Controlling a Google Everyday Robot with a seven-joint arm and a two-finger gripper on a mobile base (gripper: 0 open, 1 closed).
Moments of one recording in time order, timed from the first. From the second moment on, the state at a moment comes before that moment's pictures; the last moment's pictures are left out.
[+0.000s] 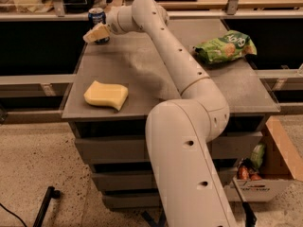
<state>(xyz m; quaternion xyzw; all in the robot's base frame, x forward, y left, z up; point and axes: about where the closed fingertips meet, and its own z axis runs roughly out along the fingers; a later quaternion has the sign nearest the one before) 0.916 0.182 0.880 -0.46 0.67 0.20 0.55</state>
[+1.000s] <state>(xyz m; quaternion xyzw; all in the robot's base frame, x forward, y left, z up) 0.927 0.184 0.883 -0.47 0.67 0.18 0.55</state>
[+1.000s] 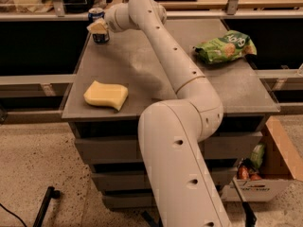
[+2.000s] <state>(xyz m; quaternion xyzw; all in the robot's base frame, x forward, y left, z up) 0.927 0.176 0.879 -0.46 0.68 0.20 0.54</state>
